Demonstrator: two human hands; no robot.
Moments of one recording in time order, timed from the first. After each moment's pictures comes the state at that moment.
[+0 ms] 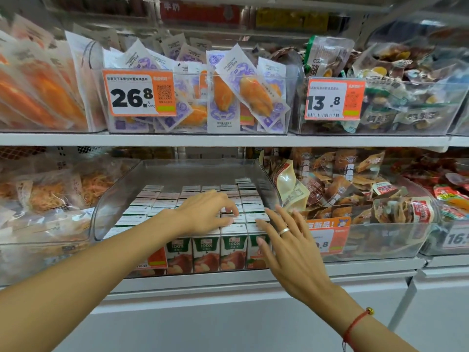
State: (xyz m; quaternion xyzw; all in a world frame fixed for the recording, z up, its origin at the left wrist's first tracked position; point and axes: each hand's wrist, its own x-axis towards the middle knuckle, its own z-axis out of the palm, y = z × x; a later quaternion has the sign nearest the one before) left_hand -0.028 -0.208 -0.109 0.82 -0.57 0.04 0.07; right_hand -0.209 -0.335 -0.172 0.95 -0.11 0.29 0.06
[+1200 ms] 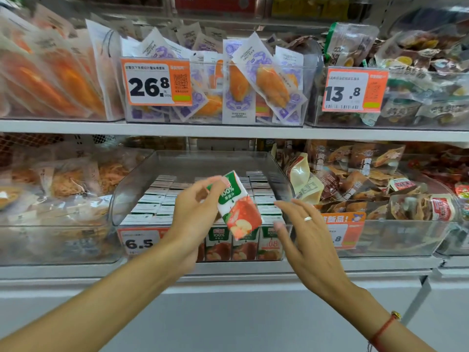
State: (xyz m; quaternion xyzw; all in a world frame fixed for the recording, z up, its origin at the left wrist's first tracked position) left_hand -0.110 -0.160 -0.106 0.64 -0.20 -0.10 0.74; right_hand -0.219 -0.325 -0.158 0.91 -0.10 0.35 -0.17
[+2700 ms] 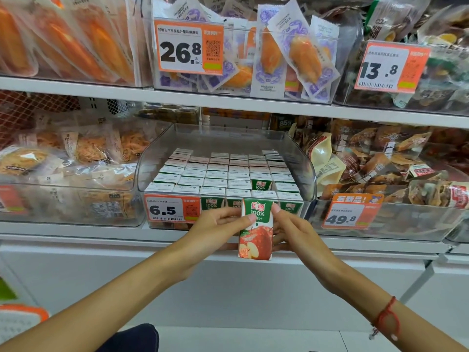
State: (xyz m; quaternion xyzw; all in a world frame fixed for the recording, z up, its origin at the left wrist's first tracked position) left_hand -0.126 -0.117 -0.152 0.70 -0.24 -0.28 0.60; right_hand -0.215 -0.279 -0.167 0.78 -0.11 0.11 -0.60
